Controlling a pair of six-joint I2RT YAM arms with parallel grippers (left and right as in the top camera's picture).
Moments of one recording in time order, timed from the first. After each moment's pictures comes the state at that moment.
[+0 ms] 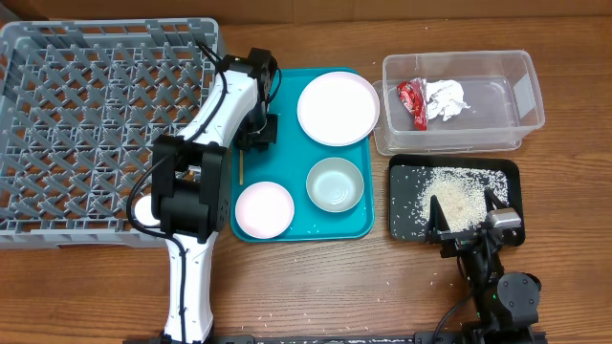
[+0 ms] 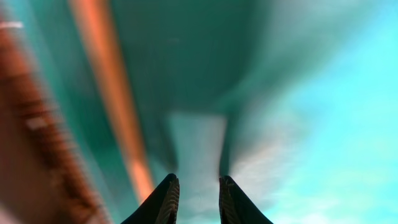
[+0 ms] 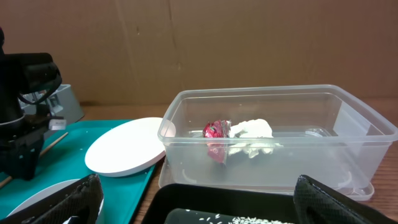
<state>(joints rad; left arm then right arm) -0.24 2.36 1.95 -1.24 -0.08 -0.23 0.13 0.01 0.02 -0.04 -0.02 0.10</state>
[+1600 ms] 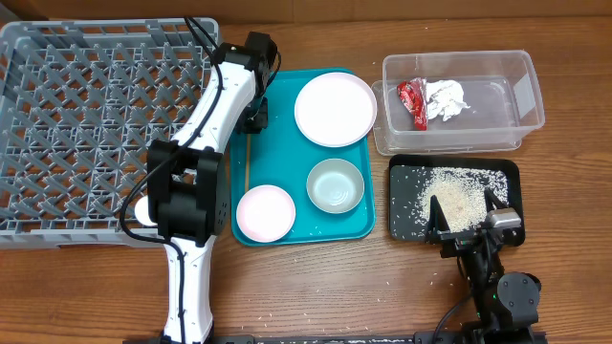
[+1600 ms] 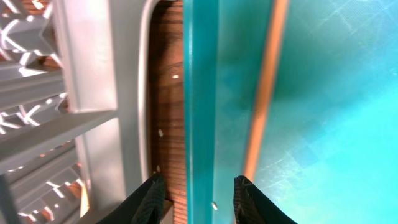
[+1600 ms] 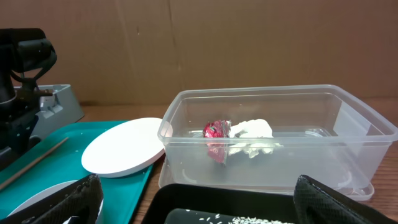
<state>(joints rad) -0.24 2.33 2.02 -1.25 -0.31 -0.32 0.13 0.01 0.02 -0.04 -0.02 0.10</state>
